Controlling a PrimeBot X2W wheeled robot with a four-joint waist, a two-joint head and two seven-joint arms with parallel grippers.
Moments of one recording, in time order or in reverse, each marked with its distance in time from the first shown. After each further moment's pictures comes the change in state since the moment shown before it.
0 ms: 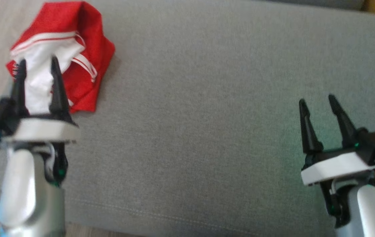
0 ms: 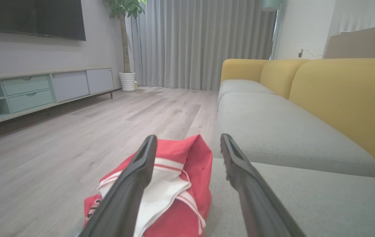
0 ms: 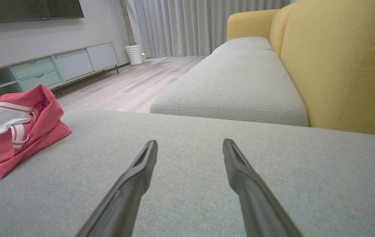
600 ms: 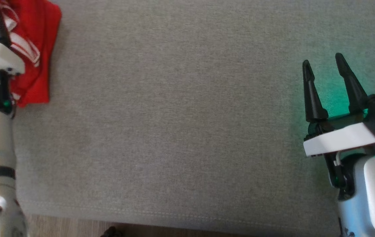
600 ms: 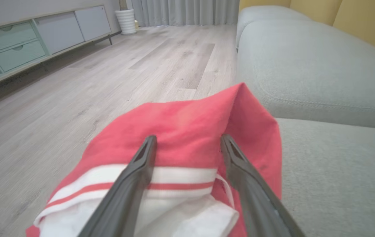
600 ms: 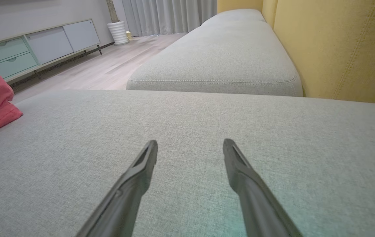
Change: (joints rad) left arm -0.540 0.171 0.066 0.616 -0.007 -0.037 -0.004; right arm -0.151 -0.031 0.021 -0.056 -0.016 0.000 0.026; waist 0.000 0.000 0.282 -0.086
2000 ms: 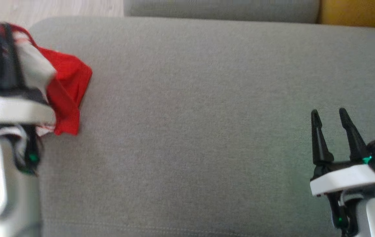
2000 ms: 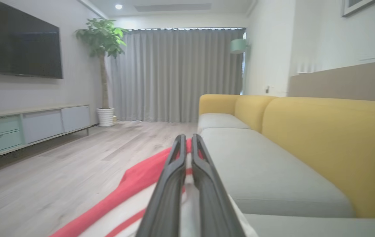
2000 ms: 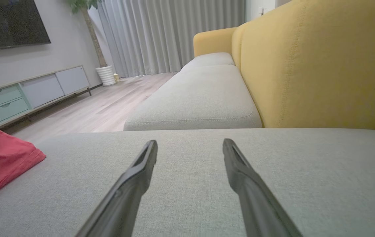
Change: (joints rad) left arm 0.419 -0.060 -0.044 -0.654 -0.065 0.002 0.071; right arm 0.192 0.029 -0.066 0.065 0.094 0.000 -0.051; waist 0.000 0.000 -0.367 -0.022
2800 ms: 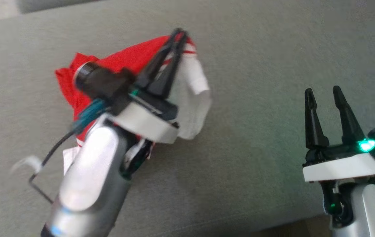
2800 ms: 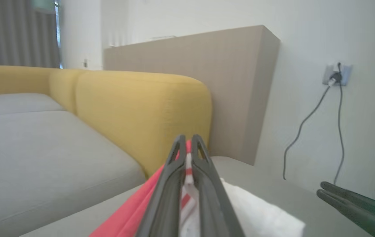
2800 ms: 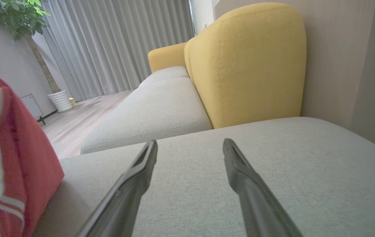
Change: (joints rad) left arm -0.047 -0.116 -0.533 -0.159 -0.069 -0.019 0.079; right arm -0.052 0.003 0.065 -0.069 0.091 0.000 -0.031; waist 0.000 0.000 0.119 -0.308
